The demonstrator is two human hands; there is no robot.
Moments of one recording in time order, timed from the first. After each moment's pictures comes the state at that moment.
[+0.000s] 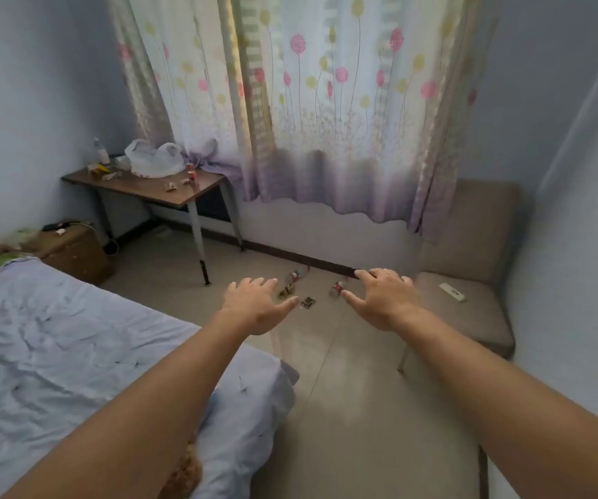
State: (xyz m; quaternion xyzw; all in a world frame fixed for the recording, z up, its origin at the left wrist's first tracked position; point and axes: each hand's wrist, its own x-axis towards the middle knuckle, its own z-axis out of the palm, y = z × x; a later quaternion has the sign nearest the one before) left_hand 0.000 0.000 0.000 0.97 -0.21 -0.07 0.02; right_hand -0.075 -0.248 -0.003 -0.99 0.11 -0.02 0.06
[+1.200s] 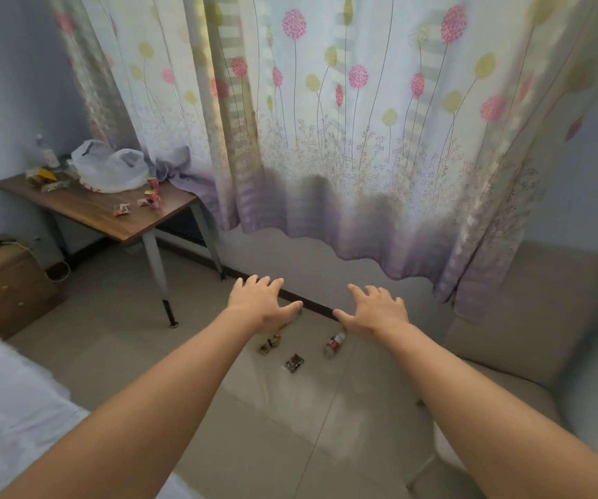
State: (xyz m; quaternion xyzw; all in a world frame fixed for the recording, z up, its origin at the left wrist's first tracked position) left_hand 0.483 -0.225 -0.027 0.97 -0.20 -0.10 -0.01; right_hand 0.412 -0.451 -0.047 -0.99 0.13 0.08 0.06
